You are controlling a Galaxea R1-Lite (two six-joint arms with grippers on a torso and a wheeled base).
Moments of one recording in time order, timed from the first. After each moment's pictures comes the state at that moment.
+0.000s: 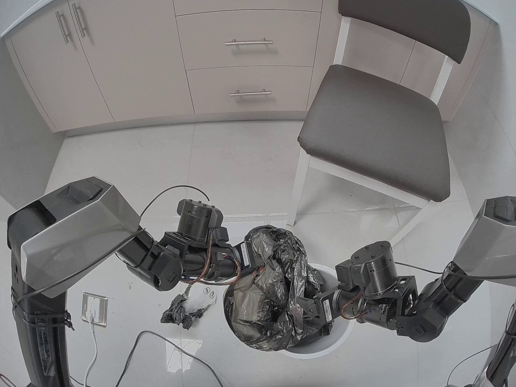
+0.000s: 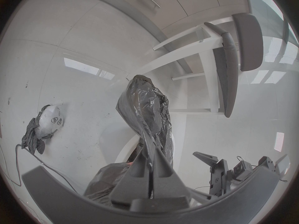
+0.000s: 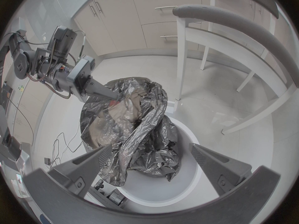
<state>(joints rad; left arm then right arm) -0.50 2.29 -1.09 -0.56 -0.44 -0.69 0.68 2.06 -0.58 -0.86 -0.19 0.13</state>
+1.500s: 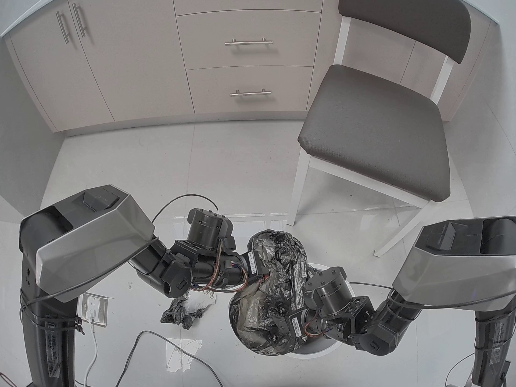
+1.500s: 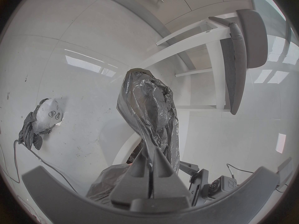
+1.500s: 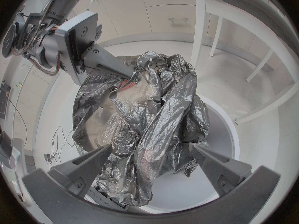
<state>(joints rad) -0.53 2.34 -1.10 -0.57 -0.41 -0.71 0.76 2.30 -0.73 -0.84 -0.24 0.21</state>
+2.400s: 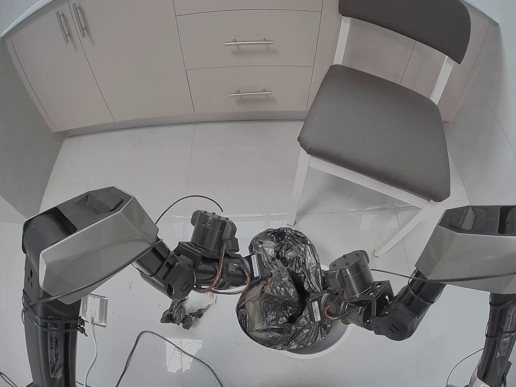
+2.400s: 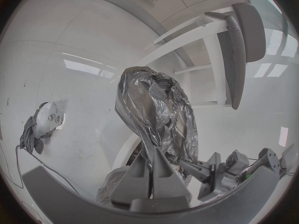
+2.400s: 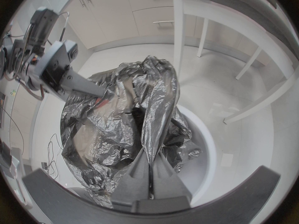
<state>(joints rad) -0.54 2.35 -1.11 -0.57 -0.40 -0.67 0.67 2.24 -0.69 -0.84 -0.24 0.20</state>
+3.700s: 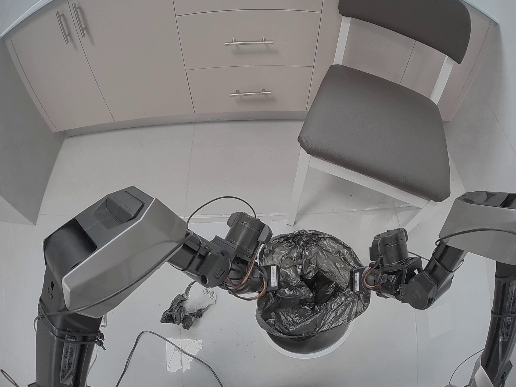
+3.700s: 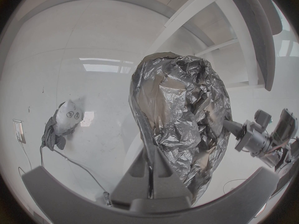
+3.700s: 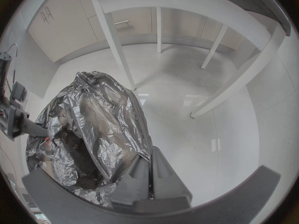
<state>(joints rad) -0.64 2.43 -1.39 -0.09 -0.15 -0.57 0.38 2.25 -0.69 -0.86 -0.23 0.19</state>
